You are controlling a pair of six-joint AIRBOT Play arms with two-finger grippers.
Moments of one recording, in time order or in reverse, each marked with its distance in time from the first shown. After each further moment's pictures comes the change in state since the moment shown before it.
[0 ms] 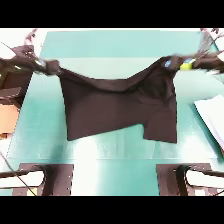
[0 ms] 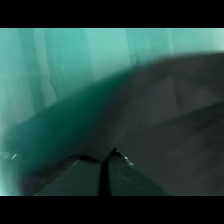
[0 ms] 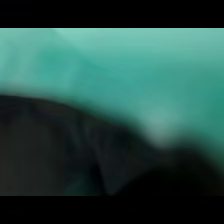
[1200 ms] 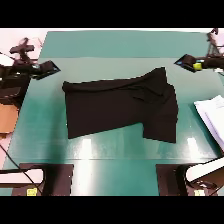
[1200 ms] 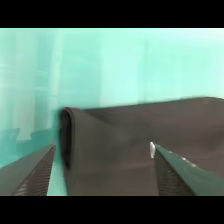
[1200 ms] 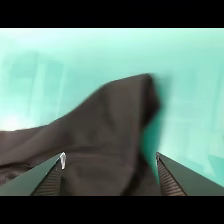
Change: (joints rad) left arm 0.168 0.000 -0.048 -0.039 0.114 -0.014; right arm -0.264 -0.320 0.359 0.024 0.097 -0.031
